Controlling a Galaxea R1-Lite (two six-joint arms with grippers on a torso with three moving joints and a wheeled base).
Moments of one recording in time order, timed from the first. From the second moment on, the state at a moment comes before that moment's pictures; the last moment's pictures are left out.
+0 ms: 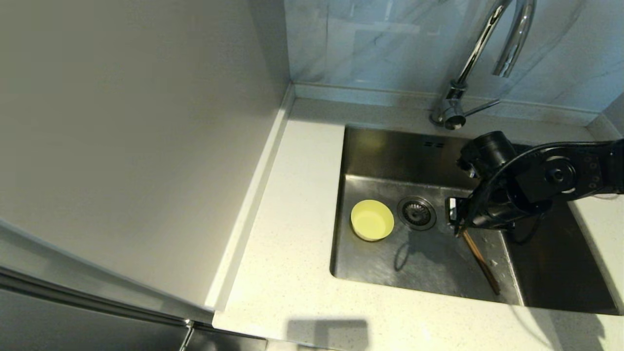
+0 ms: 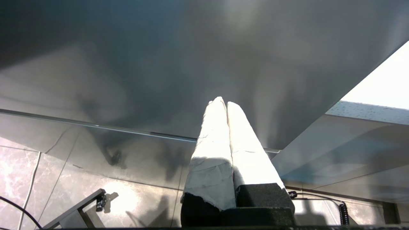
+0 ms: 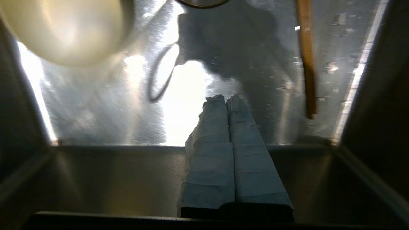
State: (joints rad) left arm 0.00 0.00 0.00 0.00 0.02 -0.03; right arm 0.24 1.92 -1.38 0.37 -0.26 0.36
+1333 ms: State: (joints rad) left arm 0.00 0.00 0.00 0.00 0.02 -0.03; right arm 0.26 2.06 -1.48 0.36 -0.18 0.32
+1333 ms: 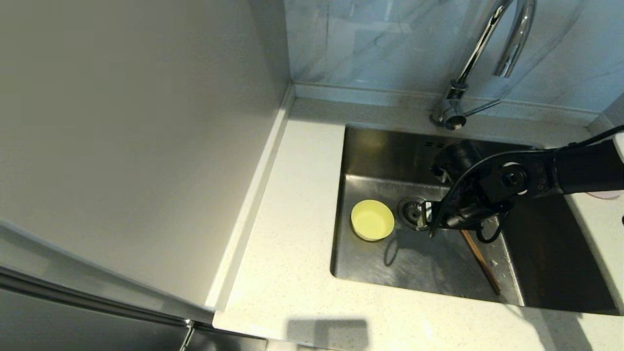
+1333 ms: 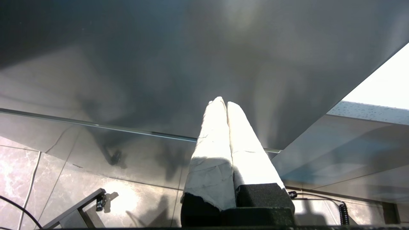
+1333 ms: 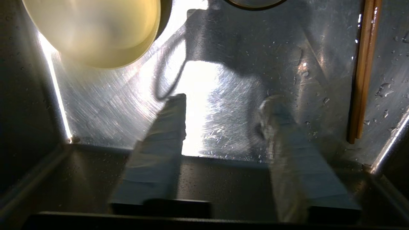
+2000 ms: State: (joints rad) left arm 0.00 0.00 0.00 0.00 0.02 -0.03; right arm 0.34 2.14 -1.58 0.29 -0.14 0.30
